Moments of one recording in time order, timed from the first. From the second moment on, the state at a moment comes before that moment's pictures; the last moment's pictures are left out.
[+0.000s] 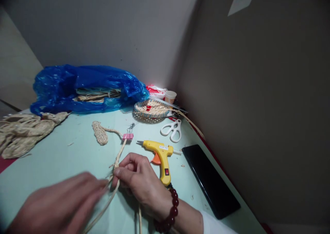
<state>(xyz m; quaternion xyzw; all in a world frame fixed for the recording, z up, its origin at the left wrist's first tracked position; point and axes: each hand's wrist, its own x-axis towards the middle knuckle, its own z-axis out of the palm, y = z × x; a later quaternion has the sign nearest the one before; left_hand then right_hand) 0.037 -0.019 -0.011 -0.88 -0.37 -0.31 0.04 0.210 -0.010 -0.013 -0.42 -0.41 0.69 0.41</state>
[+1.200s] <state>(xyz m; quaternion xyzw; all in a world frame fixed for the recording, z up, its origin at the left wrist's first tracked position) 0.060 0.002 -0.017 -0.69 -0.55 -0.19 -0.43 0.206 -0.034 -0.009 -0.58 -0.76 0.20 0.20</state>
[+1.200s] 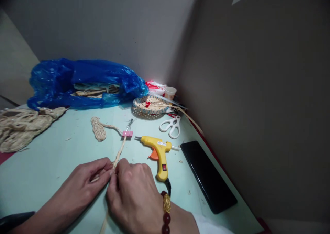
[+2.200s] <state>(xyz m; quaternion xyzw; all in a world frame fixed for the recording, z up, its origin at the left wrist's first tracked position) 0.042 0.006 -0.004 -0.53 -0.45 -0.25 -0.67 0.220 -0.025 0.008 -0.53 -0.69 0.37 0.34</state>
